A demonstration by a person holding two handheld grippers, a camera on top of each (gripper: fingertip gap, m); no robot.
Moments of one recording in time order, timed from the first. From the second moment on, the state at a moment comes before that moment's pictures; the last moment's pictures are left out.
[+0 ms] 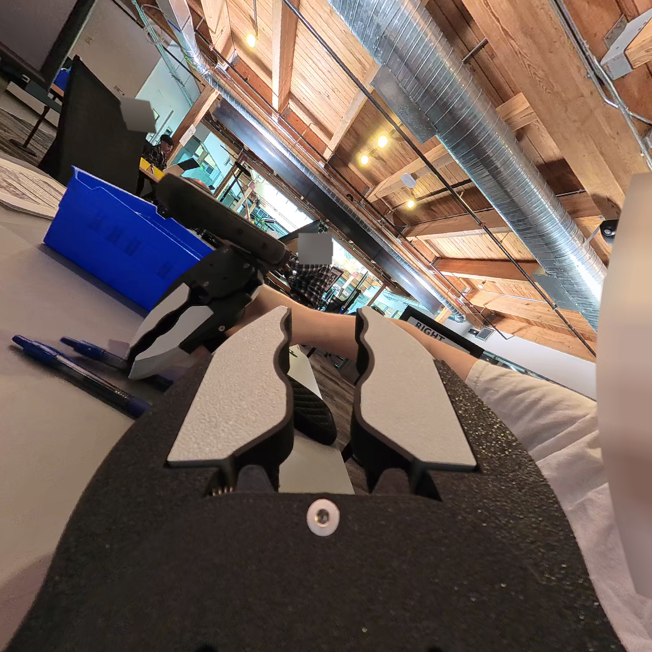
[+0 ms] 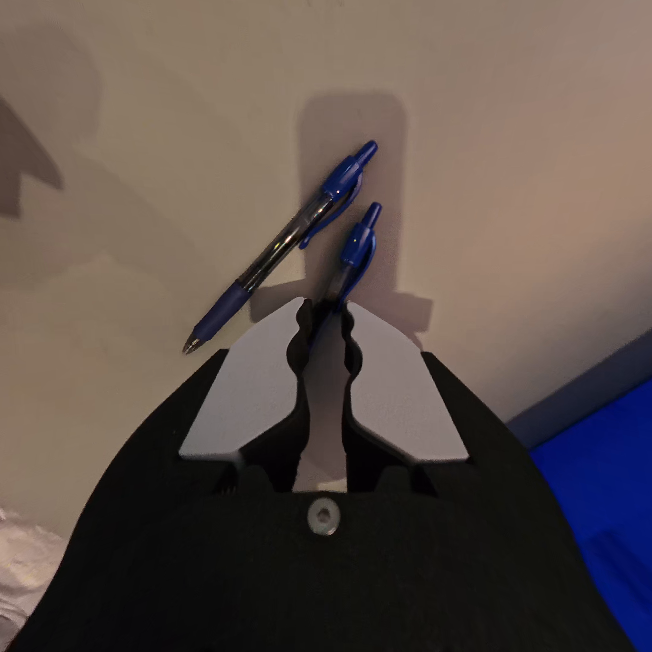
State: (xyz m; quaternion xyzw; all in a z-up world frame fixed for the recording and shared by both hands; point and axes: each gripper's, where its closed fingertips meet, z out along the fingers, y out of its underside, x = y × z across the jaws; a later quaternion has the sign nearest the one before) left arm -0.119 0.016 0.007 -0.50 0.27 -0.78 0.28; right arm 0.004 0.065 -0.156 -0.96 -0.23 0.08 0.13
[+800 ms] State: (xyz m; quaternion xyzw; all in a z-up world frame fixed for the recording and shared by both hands) left arm -0.116 0.023 0.001 -0.50 0.27 -0.77 0.28; right arm 0.201 0.054 0.010 -0.97 -0.11 0.02 0.21
